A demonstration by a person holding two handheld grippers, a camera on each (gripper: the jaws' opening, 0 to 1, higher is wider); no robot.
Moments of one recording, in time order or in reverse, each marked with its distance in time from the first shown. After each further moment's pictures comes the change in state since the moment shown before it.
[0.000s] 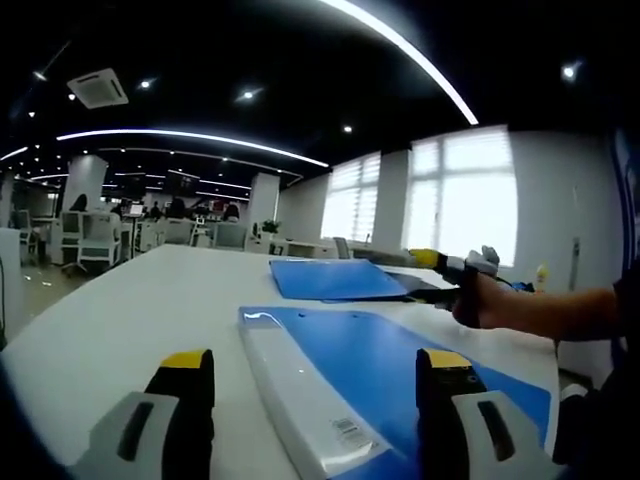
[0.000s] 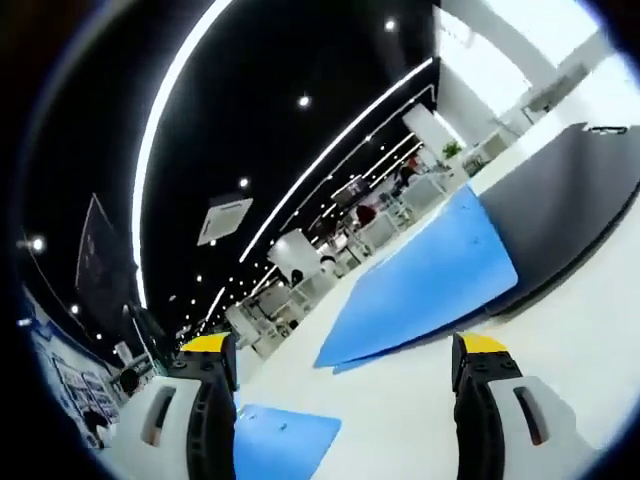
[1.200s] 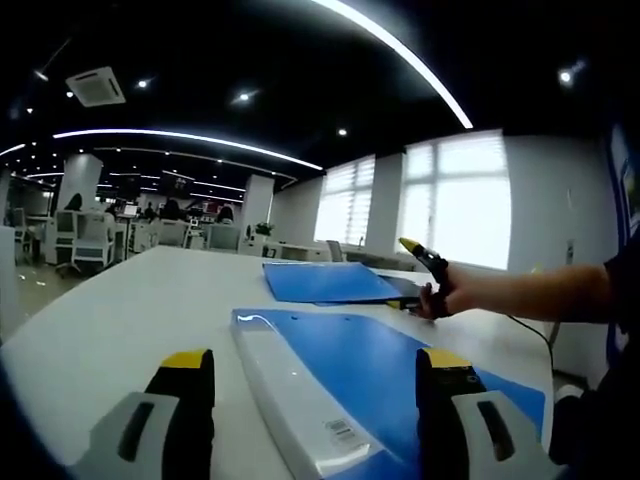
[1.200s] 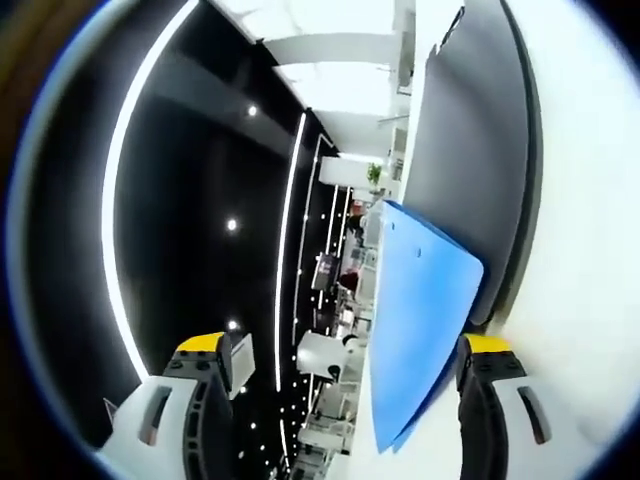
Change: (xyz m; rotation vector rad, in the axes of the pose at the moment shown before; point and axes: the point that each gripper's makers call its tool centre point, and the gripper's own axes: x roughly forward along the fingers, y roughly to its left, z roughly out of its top) left arm 0.000 -0.003 0.002 -0.006 -0.012 -0.029; right arm 0.037 -0.059 0.048 0.598 -0.315 -0.086
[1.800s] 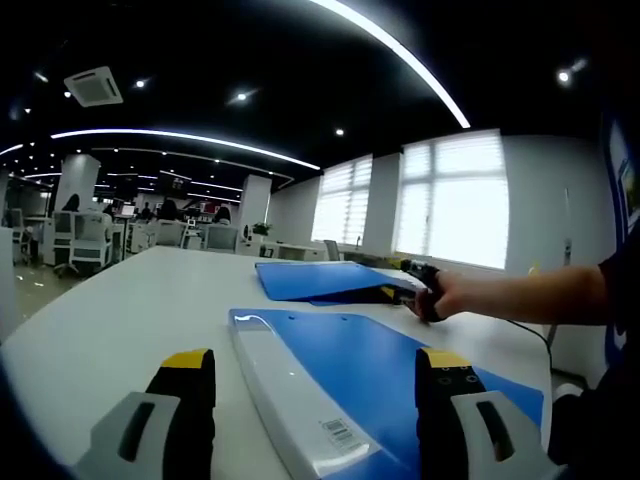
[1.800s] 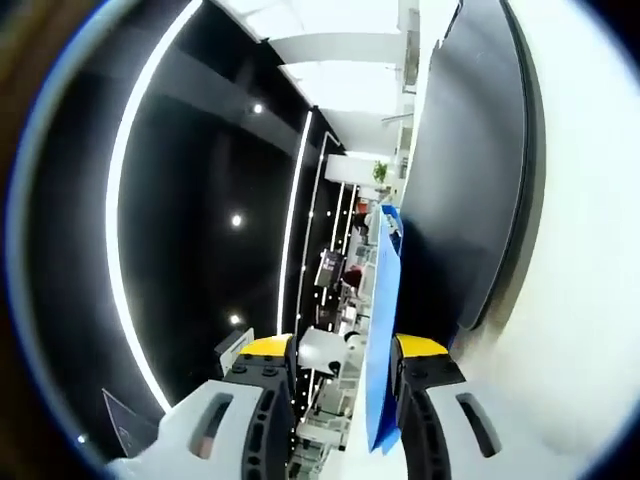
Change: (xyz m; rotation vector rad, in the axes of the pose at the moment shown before) left arm 0.001 -0.003 0.000 0.003 0.001 -0.013; right arm 0.017 -0.009 0.003 -0.039 0.034 0.021
